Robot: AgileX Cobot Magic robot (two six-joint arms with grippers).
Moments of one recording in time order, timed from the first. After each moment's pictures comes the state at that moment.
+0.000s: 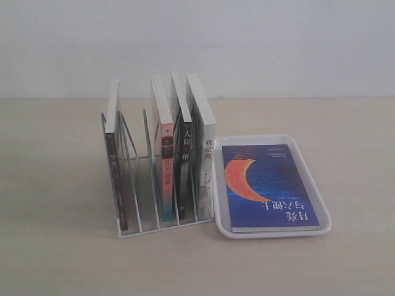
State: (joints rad) left arm -0.01 0.00 0.00 -0.09 0.31 0.00; right arm 0.05 0.01 0.00 0.35 0.17 -0.07
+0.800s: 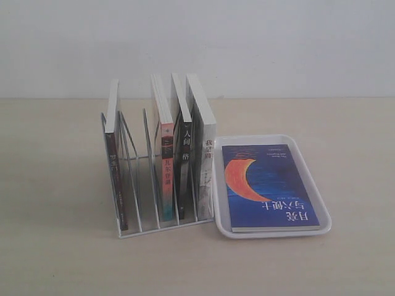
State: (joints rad) left arm -0.01 0.00 0.00 -0.09 0.31 0.00; right arm 0.05 0.01 0.00 -0.02 0.35 0.10
